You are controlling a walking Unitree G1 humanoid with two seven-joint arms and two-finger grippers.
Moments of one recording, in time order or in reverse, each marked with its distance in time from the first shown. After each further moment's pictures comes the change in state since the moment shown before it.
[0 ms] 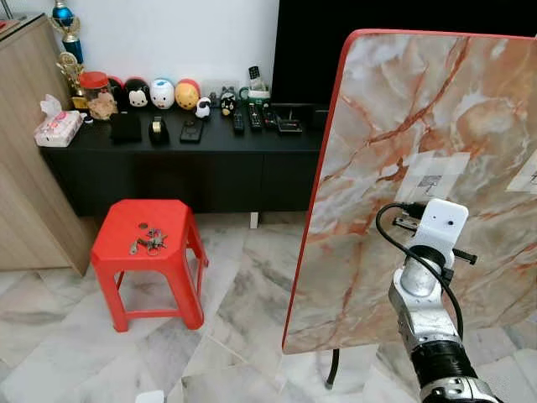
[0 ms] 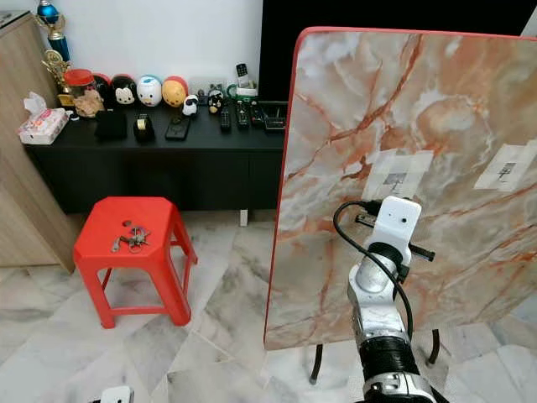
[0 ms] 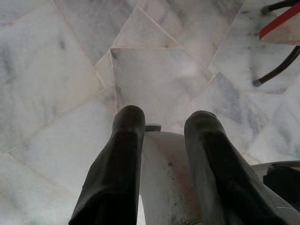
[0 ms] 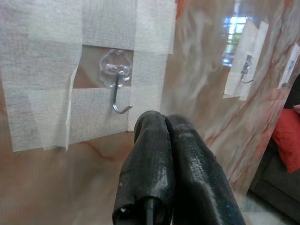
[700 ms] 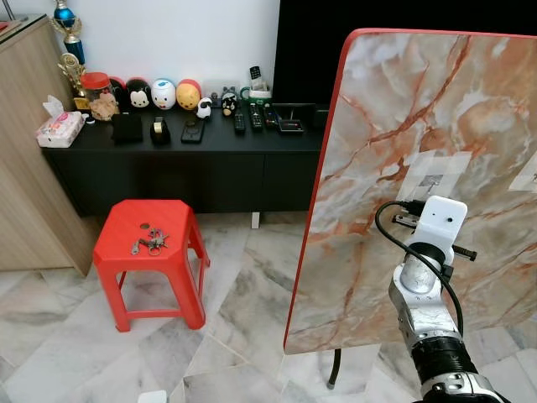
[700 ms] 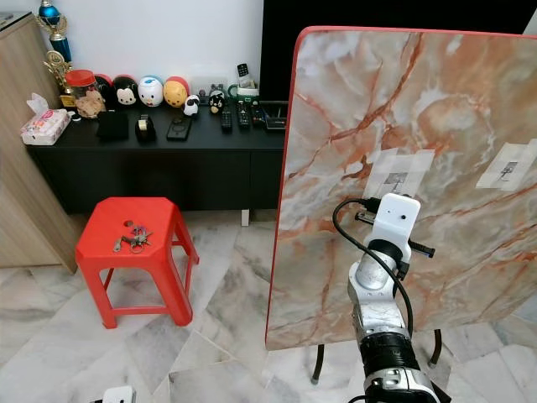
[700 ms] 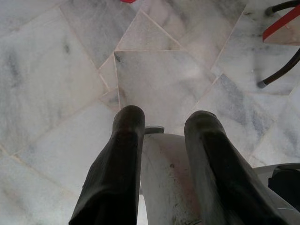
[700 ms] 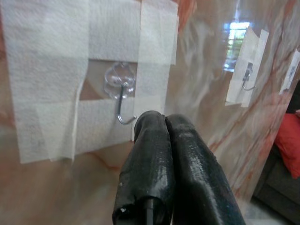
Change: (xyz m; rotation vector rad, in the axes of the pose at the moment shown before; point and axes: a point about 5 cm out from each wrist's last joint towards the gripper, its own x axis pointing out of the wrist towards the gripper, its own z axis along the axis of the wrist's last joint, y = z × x) left arm -0.001 -0.002 -0.004 0.013 0.006 0.008; right arm 0.002 0.001 0.004 0.009 -0.034 0.000
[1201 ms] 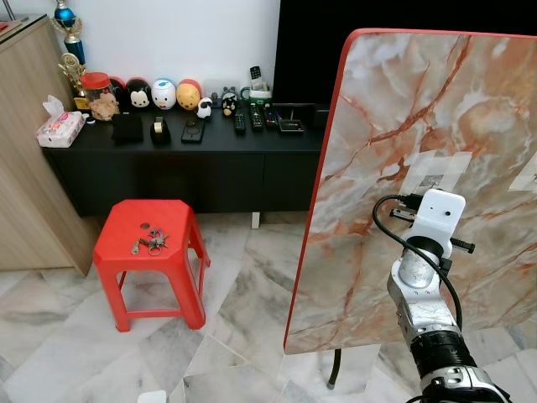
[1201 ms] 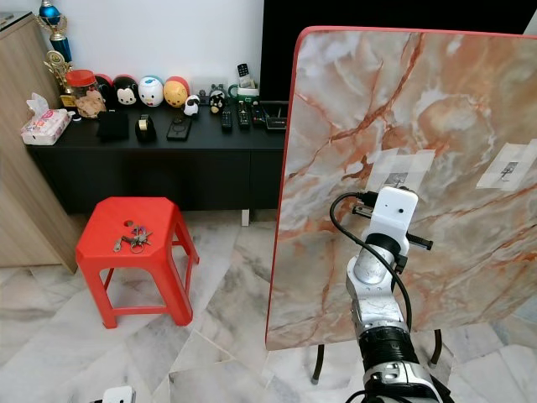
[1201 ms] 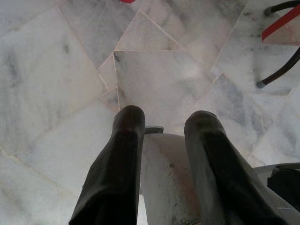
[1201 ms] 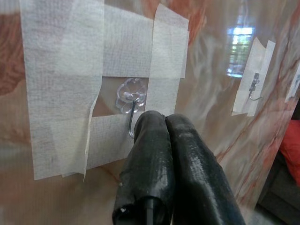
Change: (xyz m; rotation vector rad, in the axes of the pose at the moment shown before) left arm 0.000 0.000 0.000 -0.002 0.000 -0.003; right arm 0.005 0.004 0.005 -0.011 -0.012 0.015
